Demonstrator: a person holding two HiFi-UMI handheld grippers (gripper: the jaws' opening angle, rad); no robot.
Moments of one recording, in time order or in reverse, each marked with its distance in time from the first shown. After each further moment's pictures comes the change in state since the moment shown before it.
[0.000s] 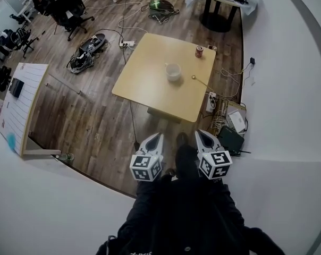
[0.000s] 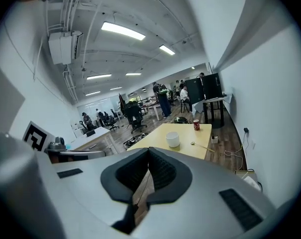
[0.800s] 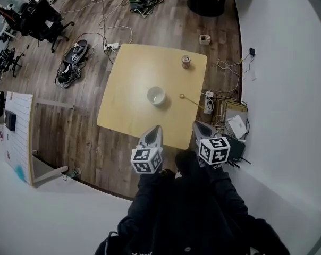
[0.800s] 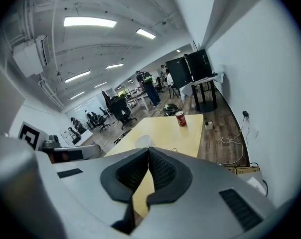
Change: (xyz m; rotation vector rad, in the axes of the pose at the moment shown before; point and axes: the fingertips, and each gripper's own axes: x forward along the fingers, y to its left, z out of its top) left arm 0.266 0.034 0.071 0.015 0.122 0.019; right arm 0.184 -0.208 0.049 0.186 0.141 -0.043
